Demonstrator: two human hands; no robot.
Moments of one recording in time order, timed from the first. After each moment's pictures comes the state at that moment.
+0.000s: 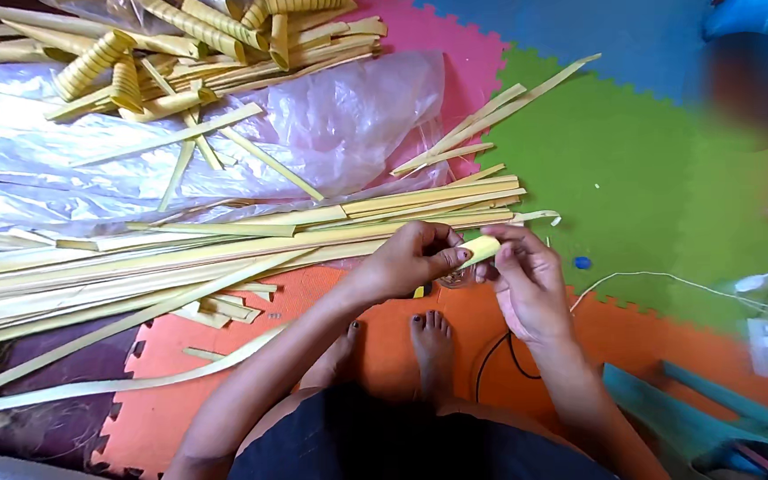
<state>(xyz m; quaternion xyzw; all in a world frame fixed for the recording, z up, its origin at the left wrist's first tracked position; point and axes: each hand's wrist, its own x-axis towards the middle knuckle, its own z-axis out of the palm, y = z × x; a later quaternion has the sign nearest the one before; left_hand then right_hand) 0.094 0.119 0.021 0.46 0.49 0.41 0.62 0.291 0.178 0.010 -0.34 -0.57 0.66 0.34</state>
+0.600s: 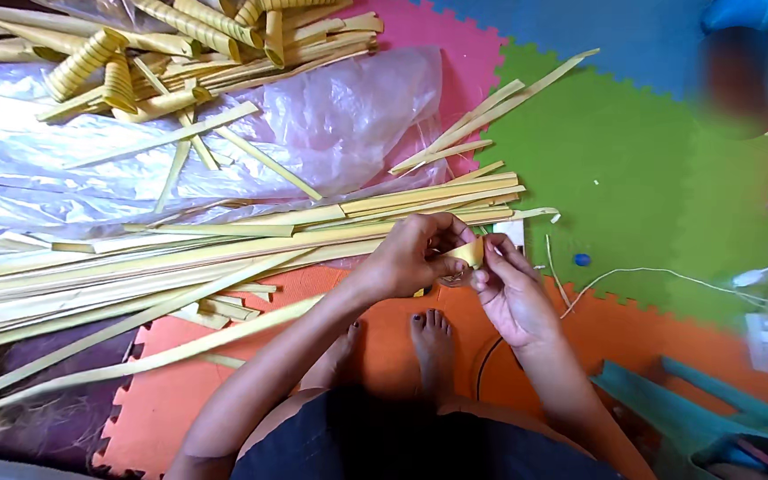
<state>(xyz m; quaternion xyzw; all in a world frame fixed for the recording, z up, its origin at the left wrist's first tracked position) 0.097 0.125 0.014 0.51 0.48 0.43 0.57 0.280 0.164 0.014 -0.45 -0.34 0.76 0.32</state>
